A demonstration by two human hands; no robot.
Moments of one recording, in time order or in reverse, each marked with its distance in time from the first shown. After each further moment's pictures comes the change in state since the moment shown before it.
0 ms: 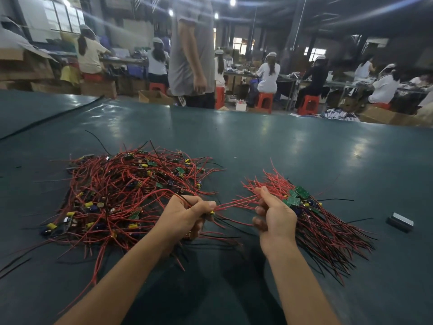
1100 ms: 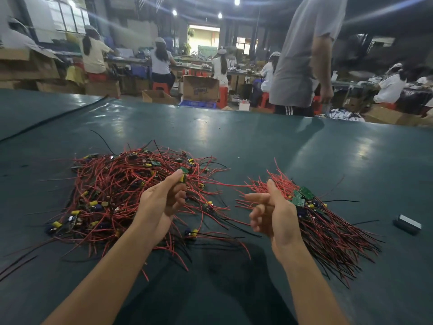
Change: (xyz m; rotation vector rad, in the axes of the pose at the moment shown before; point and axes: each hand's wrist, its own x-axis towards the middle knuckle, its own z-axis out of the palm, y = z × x) left_hand 0.012 0.005 -0.032 -0.641 0.305 -0.071; right_hand -0.012 -0.013 -0.006 -0.267 -0.318 -0.026
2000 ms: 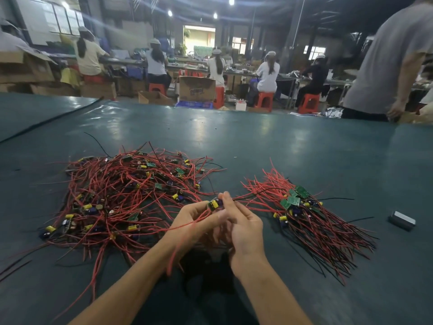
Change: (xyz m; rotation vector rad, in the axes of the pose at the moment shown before) left_hand -0.021 -0.049 0.018 0.477 -0.466 0.057; right_hand -0.023 0.027 0.053 0.273 0.035 0.087
